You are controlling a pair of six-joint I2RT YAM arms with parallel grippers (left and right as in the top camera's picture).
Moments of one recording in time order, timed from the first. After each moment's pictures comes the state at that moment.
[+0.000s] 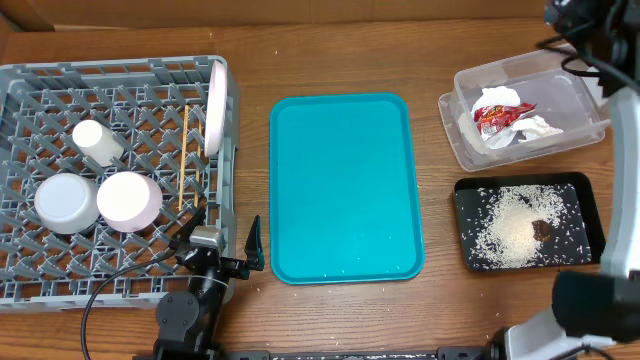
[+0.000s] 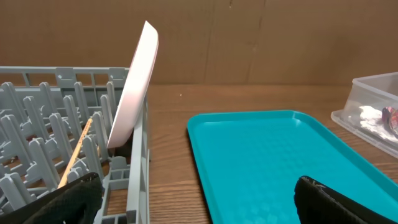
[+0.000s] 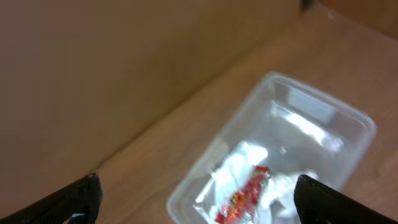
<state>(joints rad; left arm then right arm) -0.13 0.02 0.01 -0.07 0.06 -0.10 -0.09 1.74 2.02 -0.95 0.20 0.55</state>
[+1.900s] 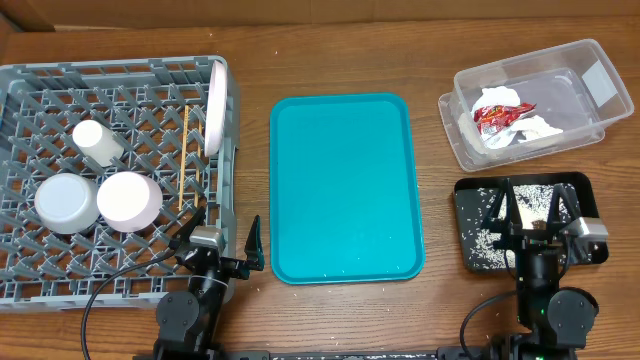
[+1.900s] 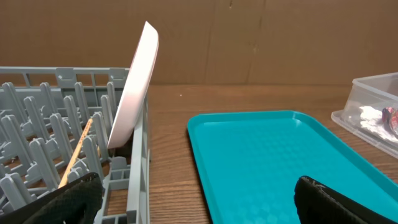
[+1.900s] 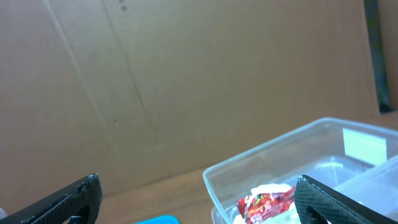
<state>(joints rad) -0.13 0.01 0.01 -0.07 0.06 -0.10 -0.06 0.16 0.07 0.29 -0.01 0.34</state>
